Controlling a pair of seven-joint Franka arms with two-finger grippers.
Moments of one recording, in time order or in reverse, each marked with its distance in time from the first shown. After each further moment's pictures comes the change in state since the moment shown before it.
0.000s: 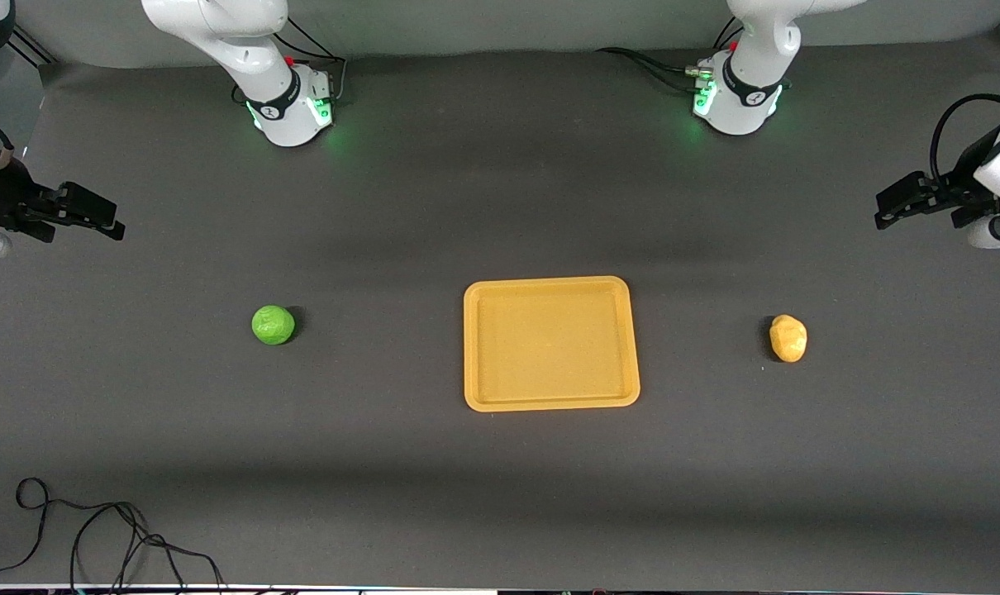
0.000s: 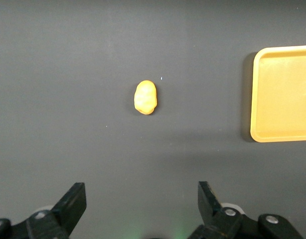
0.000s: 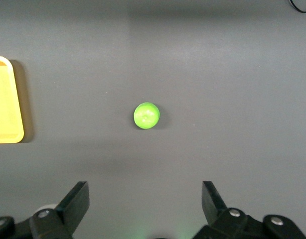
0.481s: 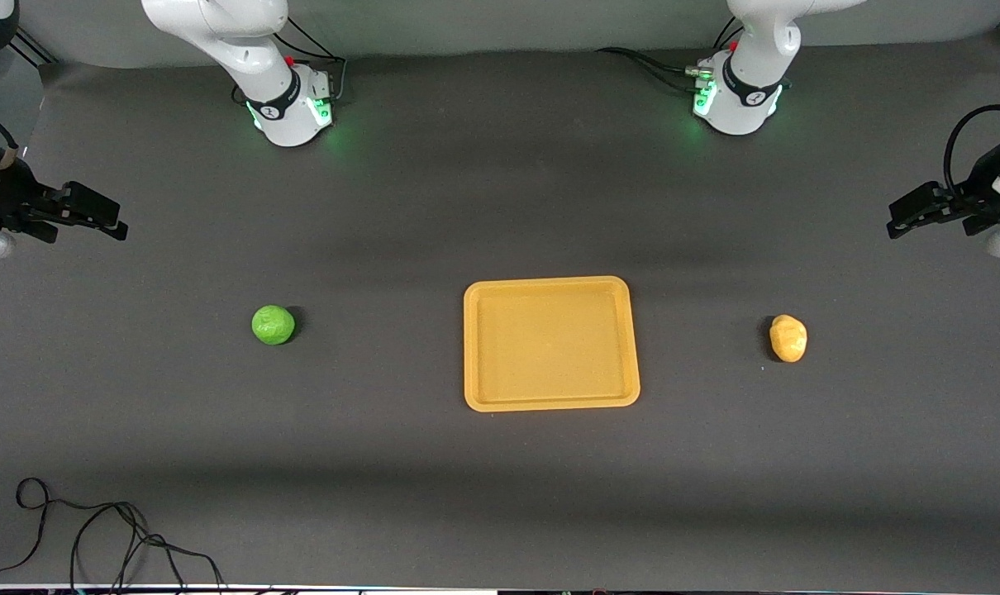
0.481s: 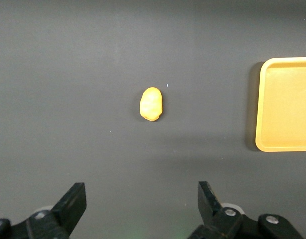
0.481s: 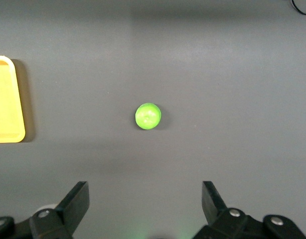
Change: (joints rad) left arm 0.001 0.024 0.022 0.000 0.002 0.043 0.001; right arm 0.000 0.001 0.008 0.000 0.000 0.001 0.000
